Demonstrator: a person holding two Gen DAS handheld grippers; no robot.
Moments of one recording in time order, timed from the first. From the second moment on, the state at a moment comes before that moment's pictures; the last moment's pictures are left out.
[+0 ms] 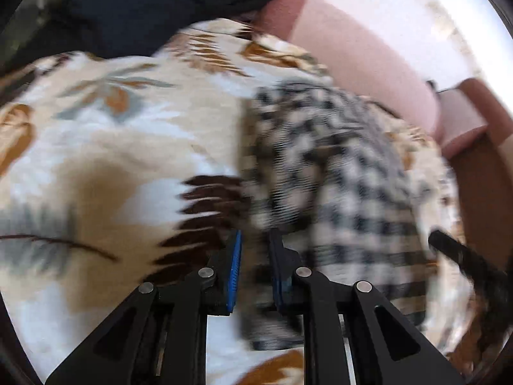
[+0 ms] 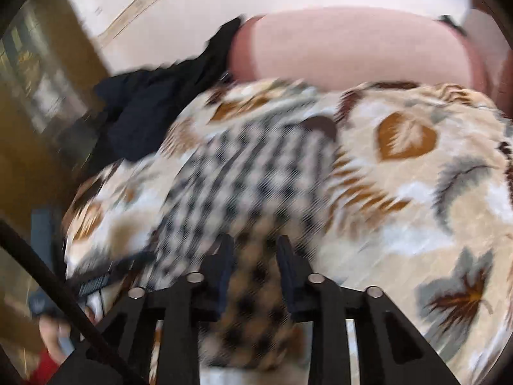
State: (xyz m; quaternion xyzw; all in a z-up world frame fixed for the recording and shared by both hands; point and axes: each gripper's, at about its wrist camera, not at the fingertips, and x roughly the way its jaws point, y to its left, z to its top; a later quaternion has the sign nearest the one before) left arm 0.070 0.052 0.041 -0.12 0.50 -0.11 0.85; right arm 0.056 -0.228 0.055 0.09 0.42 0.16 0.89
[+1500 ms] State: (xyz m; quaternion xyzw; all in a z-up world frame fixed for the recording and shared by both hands) left arm -0.047 0.092 0.149 -0.04 0.20 0.09 0.98; right arm -0.092 -0.209 0.019 0.01 0.37 0.10 0.92
